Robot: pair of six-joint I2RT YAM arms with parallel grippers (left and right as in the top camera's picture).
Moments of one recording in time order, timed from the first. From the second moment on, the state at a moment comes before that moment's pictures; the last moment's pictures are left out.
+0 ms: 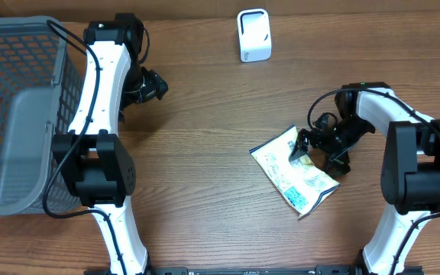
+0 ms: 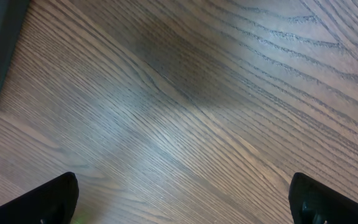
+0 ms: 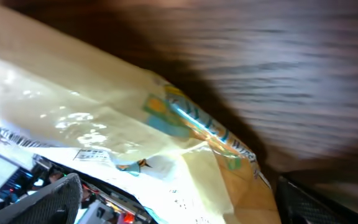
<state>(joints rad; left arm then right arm) -0.01 2.17 2.07 -1.53 -0.09 -0.72 0.05 2.07 1.31 -1.20 -0.57 0.11</state>
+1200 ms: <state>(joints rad) -0.01 2.17 2.07 -1.53 -0.09 -0.72 0.33 2.08 1.56 -1.11 -0.41 0.06</state>
